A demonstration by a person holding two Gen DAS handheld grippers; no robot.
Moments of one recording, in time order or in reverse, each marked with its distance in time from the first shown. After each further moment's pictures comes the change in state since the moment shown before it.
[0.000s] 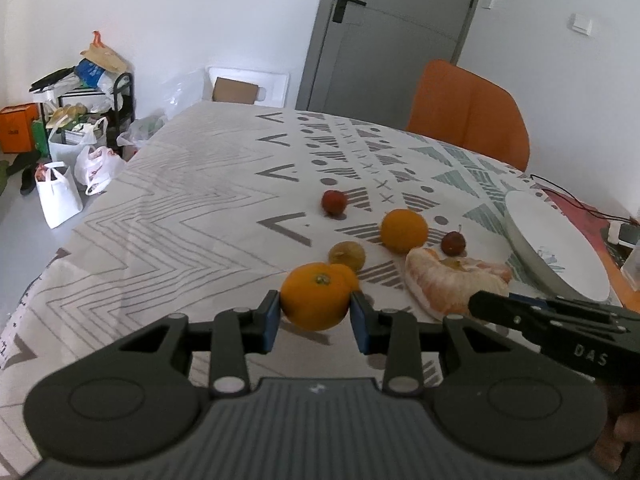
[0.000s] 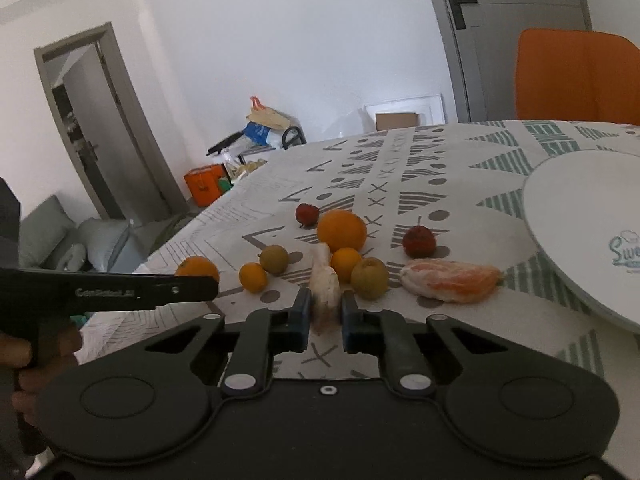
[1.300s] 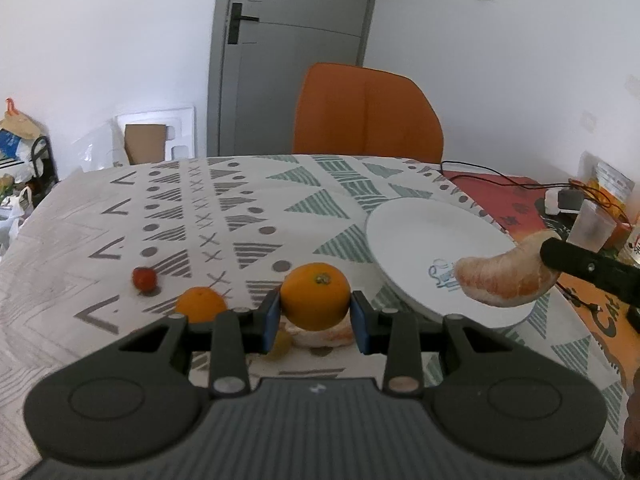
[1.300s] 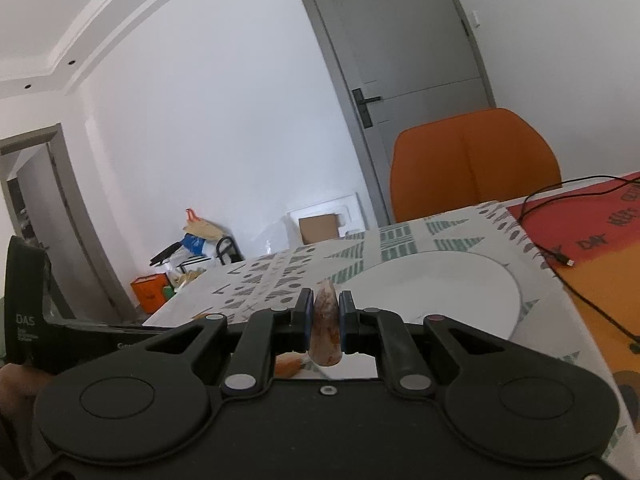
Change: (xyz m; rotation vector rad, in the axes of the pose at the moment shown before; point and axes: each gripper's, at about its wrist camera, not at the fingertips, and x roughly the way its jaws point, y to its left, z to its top) left arm 0.027 -0.133 0.026 0.205 -0.051 -0.151; right arm -0.120 -0.097 0.014 0.107 -0.305 -0.187
